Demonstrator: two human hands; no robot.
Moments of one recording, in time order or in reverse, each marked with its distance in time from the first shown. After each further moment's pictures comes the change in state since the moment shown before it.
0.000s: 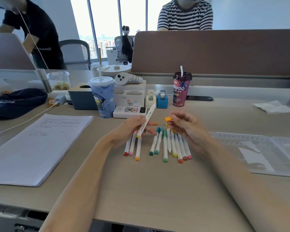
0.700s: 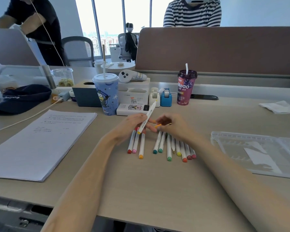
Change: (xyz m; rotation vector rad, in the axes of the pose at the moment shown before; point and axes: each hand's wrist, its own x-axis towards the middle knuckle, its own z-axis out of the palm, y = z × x) left_hand 0.003 -0.009 -0.008 0.038 0.077 0.004; right_hand 0.040 0.025 0.028 -1.007 -0.176 -0.216
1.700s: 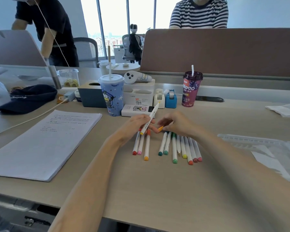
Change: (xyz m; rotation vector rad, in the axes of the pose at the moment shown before) left_hand 0.005 -0.009 -0.006 0.023 0.064 -0.033; right_hand 0.026 0.003 -0.010 -0.229 -0.178 -0.125
